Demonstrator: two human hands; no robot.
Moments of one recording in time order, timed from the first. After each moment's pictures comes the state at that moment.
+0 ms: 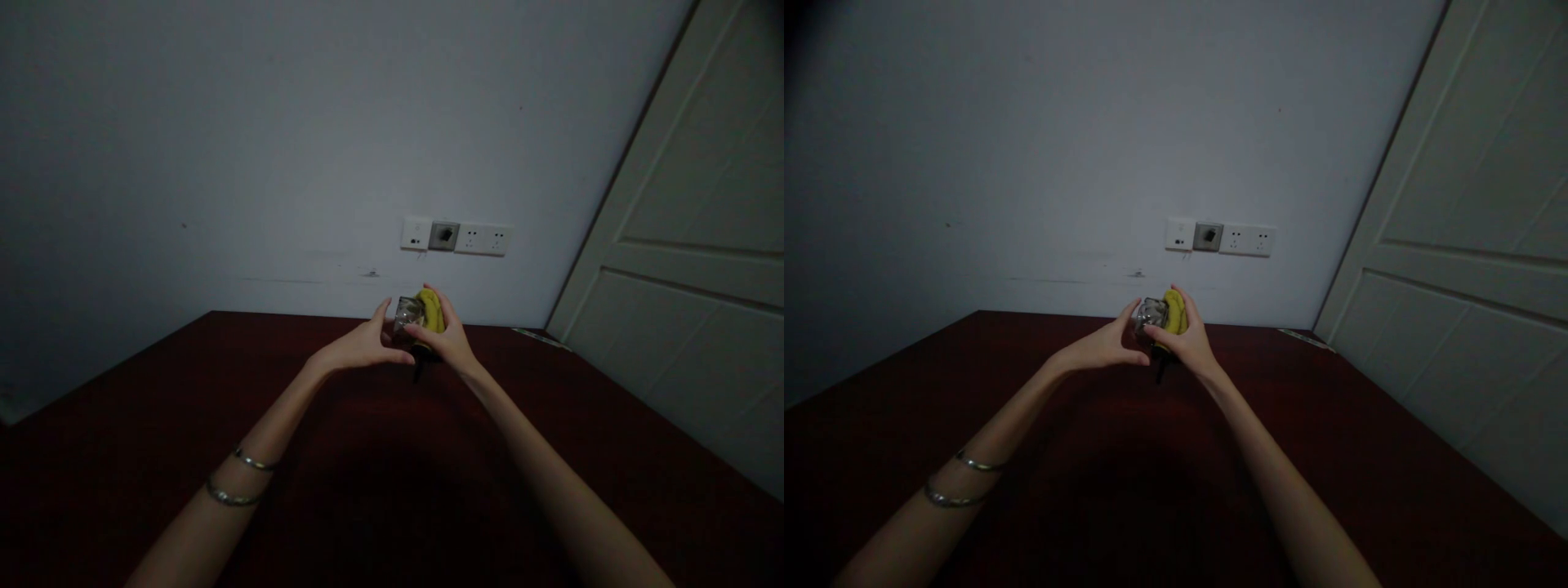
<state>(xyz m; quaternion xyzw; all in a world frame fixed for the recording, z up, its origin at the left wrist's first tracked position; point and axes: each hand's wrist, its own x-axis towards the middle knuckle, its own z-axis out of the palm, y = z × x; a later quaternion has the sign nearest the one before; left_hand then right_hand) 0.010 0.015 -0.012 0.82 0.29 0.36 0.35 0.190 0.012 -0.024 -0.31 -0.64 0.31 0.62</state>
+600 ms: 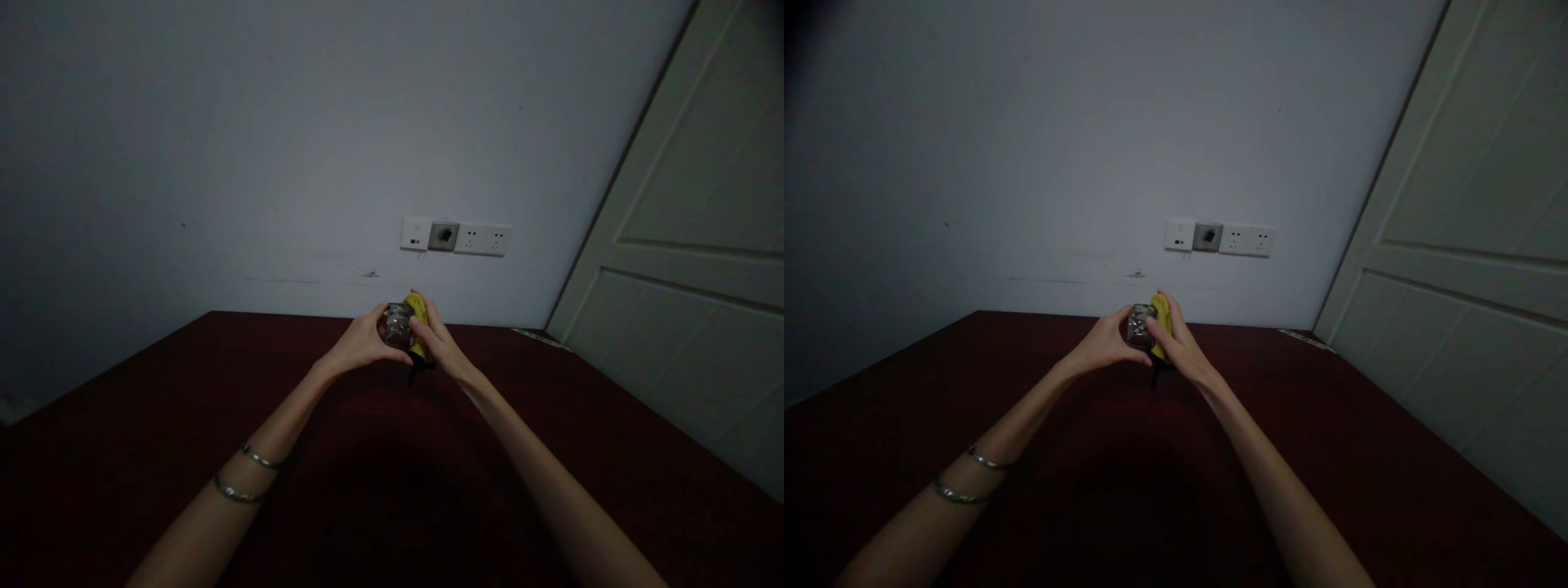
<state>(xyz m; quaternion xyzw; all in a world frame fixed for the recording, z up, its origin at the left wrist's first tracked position) 0.014 0.016 -0.013 0.81 0.33 0.42 0.22 0.188 0.002 -0.021 -0.29 -0.73 0.32 0.53</state>
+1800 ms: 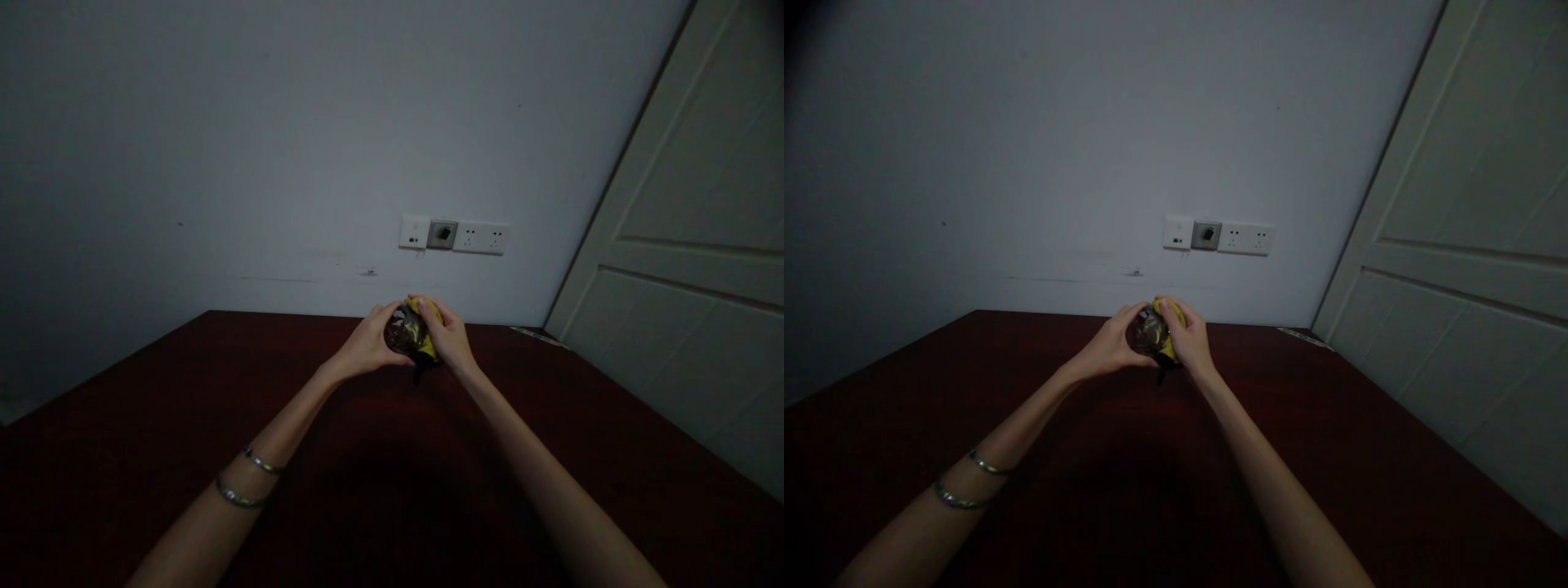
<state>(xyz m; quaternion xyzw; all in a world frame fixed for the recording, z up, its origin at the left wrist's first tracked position) 0.020 0.027 -0.028 0.84 0.29 0.43 0.14 0.178 0.011 -0.018 -0.35 -0.61 0.28 0.66</state>
